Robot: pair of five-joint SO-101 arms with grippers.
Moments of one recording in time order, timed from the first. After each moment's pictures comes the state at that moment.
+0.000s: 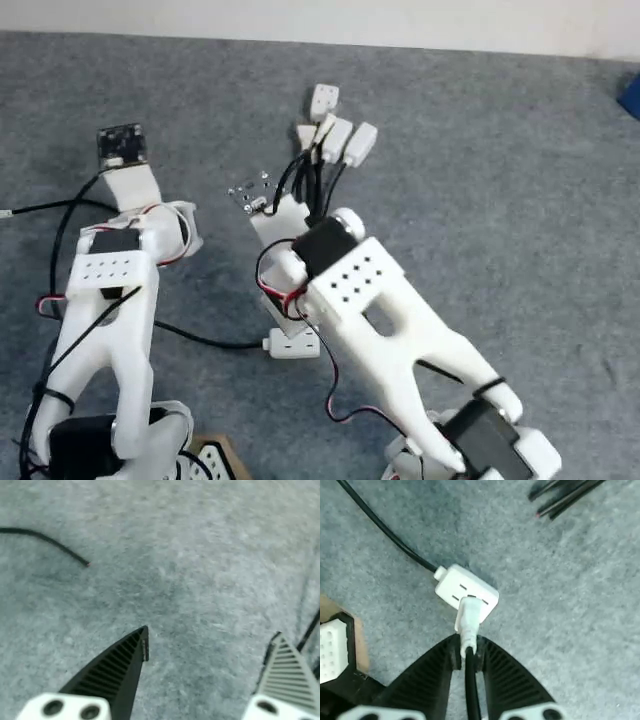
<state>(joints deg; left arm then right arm) -12.9 -22.8 46.8 40.6 8.0 -45.6 -12.3 11.5 91.5 -2.5</state>
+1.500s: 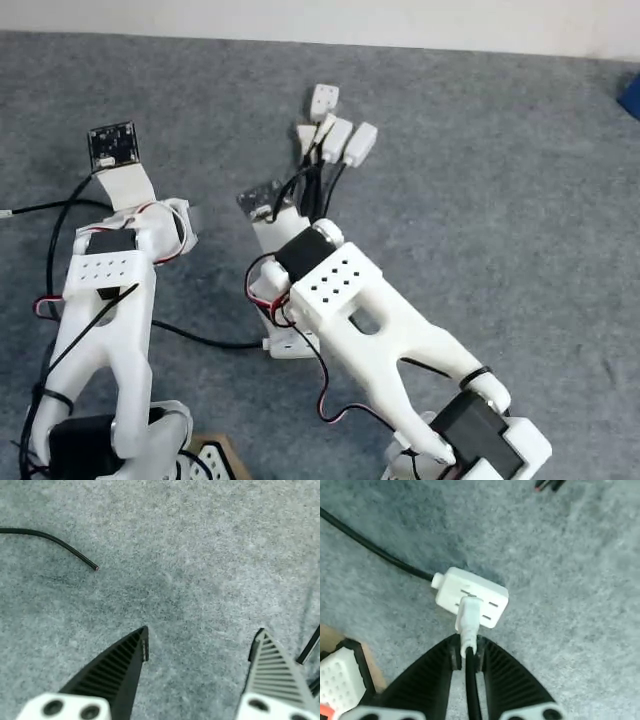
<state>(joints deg) -13.8 -22.8 46.8 39.3 8.7 -48.4 -9.8 16.8 85.8 -13.9</state>
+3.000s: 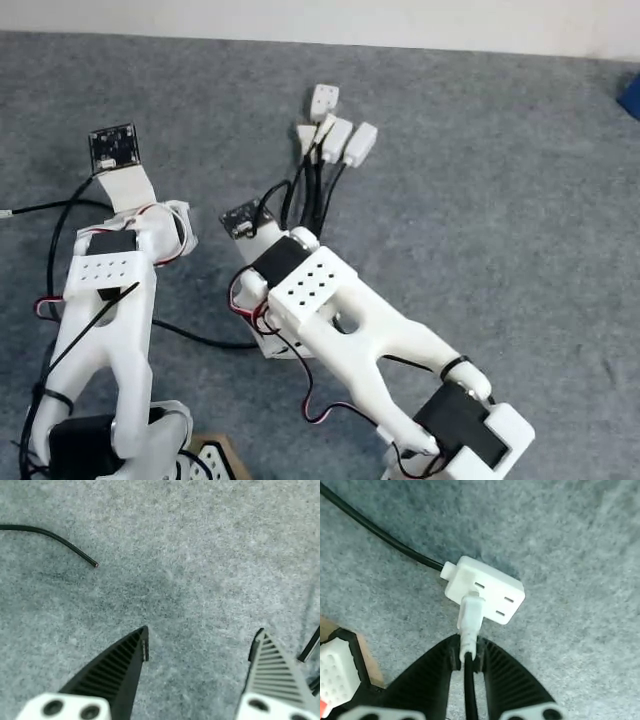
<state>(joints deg) -13.8 -22.8 47.3 39.3 8.7 -50.5 -2.2 16.8 84.7 -13.4</state>
